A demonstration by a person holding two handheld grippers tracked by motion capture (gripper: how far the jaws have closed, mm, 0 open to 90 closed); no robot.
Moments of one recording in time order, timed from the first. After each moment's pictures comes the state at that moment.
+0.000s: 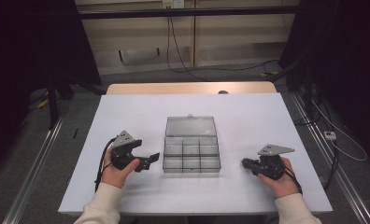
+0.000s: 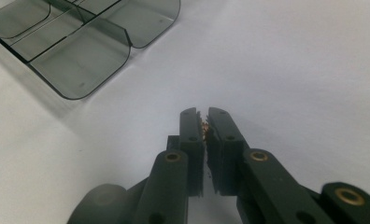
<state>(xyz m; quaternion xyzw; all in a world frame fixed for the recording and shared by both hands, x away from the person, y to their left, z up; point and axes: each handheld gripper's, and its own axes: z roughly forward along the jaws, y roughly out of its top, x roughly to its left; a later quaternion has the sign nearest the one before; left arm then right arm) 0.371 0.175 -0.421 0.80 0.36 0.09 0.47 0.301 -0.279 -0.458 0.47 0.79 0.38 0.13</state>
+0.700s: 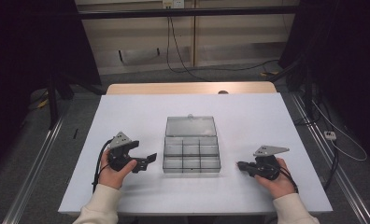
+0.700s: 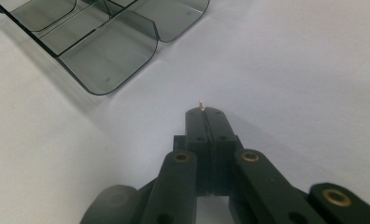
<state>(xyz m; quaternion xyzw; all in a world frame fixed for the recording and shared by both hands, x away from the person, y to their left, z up) 0.368 0.184 -0.421 0.79 0.37 0.10 0.47 0.303 -0.270 -0.461 0.45 0.80 0.39 0.10</state>
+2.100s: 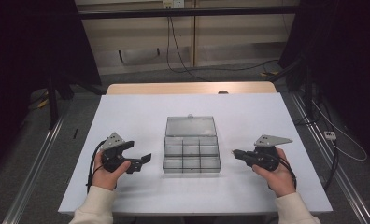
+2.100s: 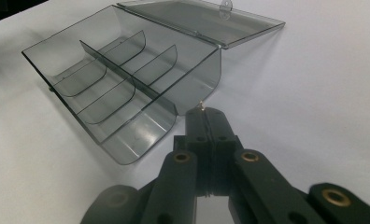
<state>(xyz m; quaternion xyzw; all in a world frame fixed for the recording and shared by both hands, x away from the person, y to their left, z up) 0.365 0.200 -0.419 0.79 0.37 0.10 0.48 0.318 -0.262 -0.430 0.43 0.77 0.45 0.12</state>
